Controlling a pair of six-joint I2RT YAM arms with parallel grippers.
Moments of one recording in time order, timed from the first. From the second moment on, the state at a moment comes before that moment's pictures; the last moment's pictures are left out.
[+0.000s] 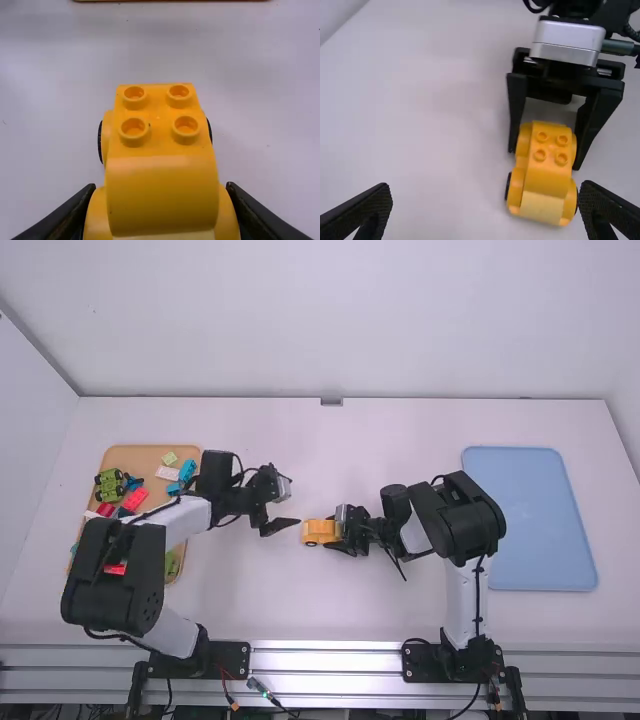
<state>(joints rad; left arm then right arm) -0.03 1.62 0.73 -0.04 0.95 0.97 0.36 2.17 0.61 0.81 -1.02 -0.71</state>
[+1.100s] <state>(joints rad) 0.19 1.62 0.52 0.18 1.18 1.05 0.31 2.11 0.72 0.67 -0.98 -0.55</state>
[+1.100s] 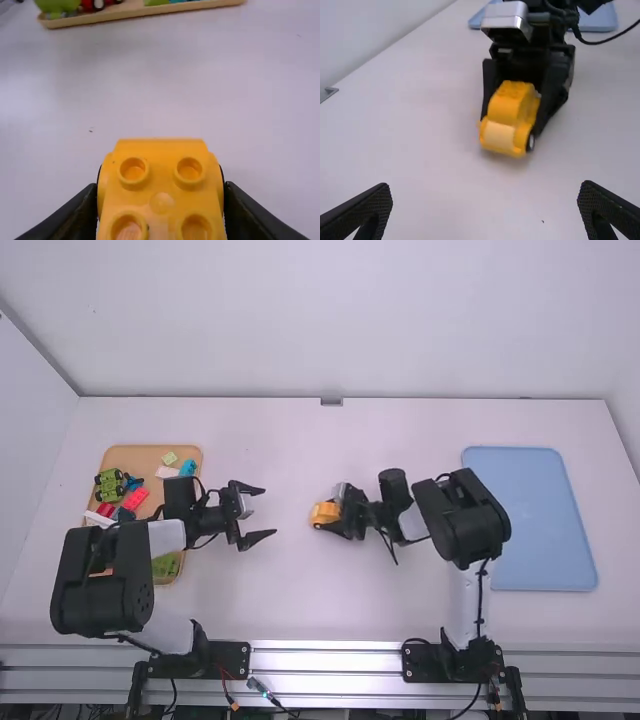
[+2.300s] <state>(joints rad) 0.18 1.62 0.52 0.36 1.09 0.88 -0.64 1.82 0.58 0.59 -0.43 -0.43</state>
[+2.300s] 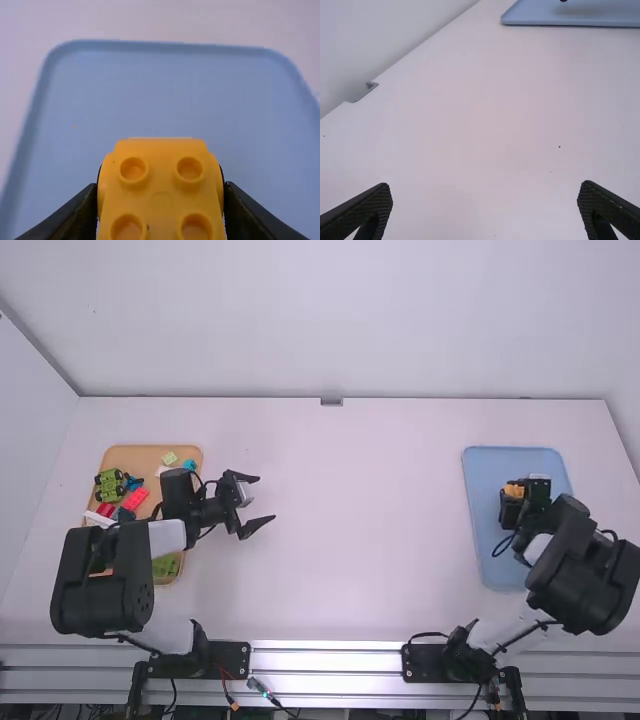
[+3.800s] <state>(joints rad) -0.13 1.22 0.52 0.27 0.45 0.25 -0.08 1.17 0.62 -0.10 -0.13 -0.30</state>
